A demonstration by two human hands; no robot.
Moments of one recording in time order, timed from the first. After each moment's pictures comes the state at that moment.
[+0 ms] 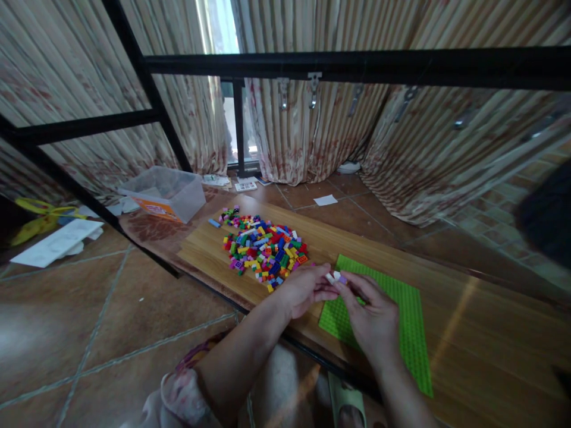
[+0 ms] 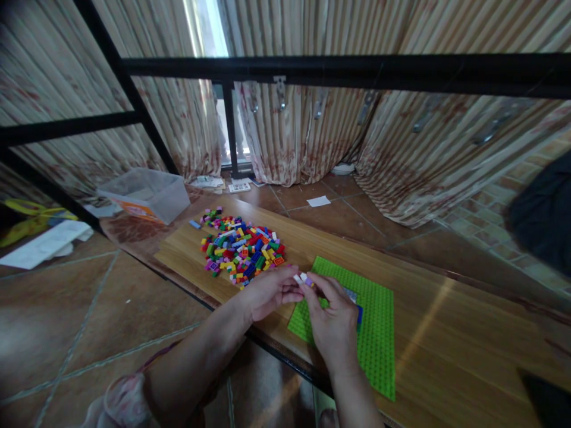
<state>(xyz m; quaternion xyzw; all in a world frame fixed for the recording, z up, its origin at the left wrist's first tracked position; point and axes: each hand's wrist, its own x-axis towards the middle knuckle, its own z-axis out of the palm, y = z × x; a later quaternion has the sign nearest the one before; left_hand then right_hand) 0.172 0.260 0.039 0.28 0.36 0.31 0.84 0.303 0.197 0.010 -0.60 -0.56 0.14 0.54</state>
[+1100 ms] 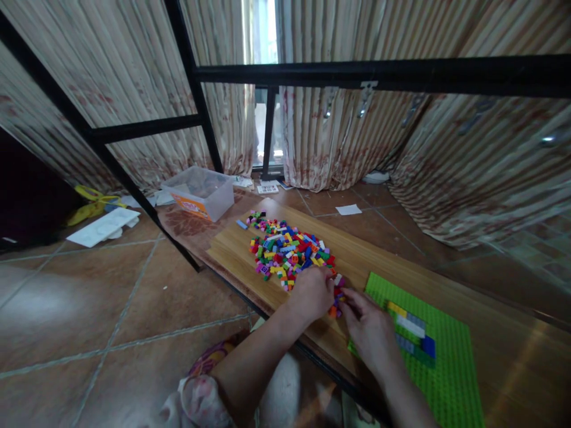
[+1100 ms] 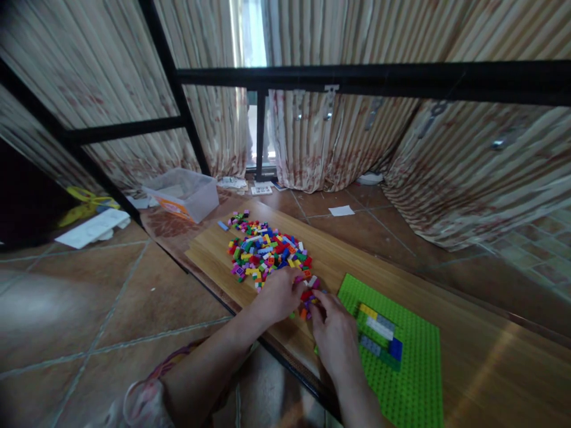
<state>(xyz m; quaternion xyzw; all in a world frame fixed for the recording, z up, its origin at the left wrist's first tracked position) 0.139 0.276 0.037 0.77 0.56 0.18 0.24 0.279 0.220 -0.015 -0.65 -0.65 0.17 0.35</state>
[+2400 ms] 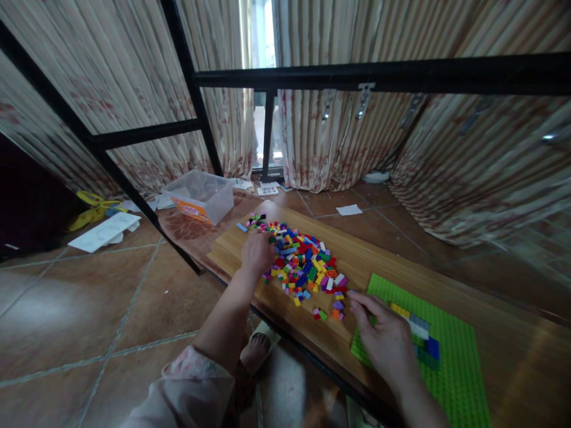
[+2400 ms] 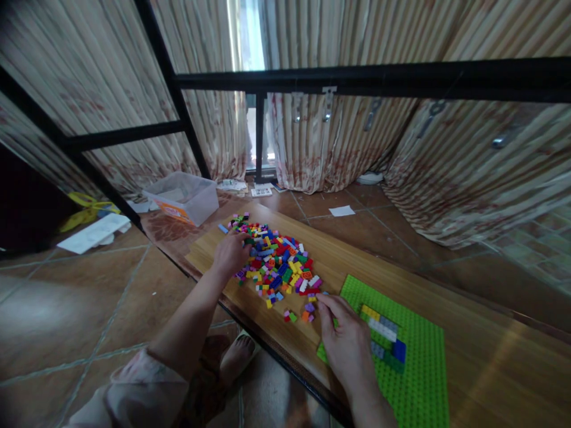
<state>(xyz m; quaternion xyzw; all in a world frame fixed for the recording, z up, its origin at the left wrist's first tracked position) 0.034 0.354 0.034 0.69 0.69 0.21 0.06 0.282 0.212 0.004 -0.62 -0.65 0.15 0.42</state>
